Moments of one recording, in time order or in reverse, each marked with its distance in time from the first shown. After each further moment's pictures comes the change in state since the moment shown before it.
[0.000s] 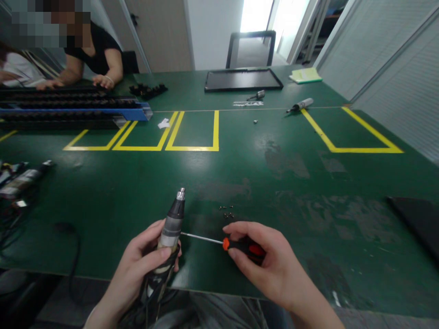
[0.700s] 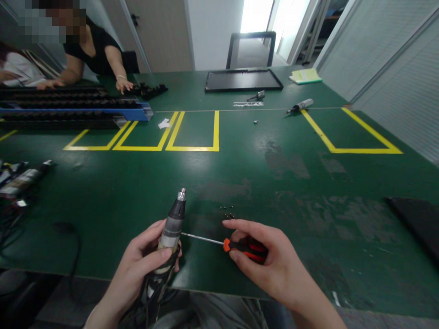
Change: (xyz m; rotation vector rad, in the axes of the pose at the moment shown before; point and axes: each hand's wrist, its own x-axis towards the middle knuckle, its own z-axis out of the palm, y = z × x) left_hand 0.000 -0.002 0.000 -0.032 -0.025 0.019; right_hand 0.001 -0.002 -0.003 0.056 -0.059 0.058
